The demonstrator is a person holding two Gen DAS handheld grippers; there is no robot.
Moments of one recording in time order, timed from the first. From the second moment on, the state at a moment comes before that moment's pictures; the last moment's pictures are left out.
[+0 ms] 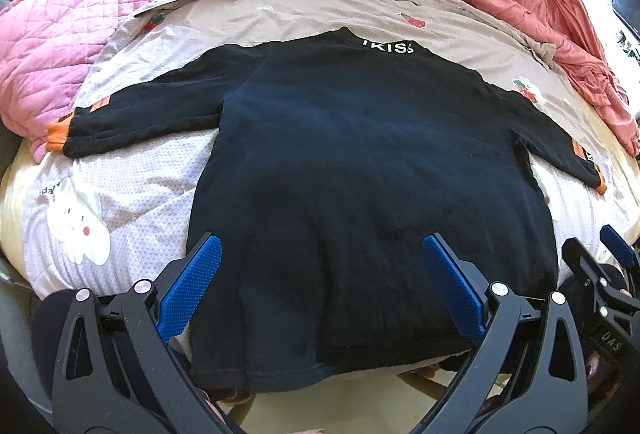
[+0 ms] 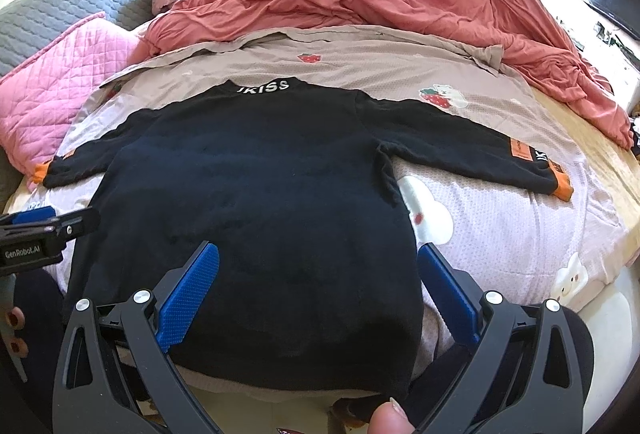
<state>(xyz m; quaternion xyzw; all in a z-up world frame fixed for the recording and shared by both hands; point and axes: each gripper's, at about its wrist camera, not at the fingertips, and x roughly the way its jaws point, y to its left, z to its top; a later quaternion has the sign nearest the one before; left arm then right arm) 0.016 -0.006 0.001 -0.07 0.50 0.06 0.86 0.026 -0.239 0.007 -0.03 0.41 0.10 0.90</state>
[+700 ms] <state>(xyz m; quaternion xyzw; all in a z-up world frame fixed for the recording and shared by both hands) 0.134 -0.062 0.027 -0.05 0.51 0.03 0.86 0.153 -0.295 0.041 0.04 0.41 0.03 0.91</state>
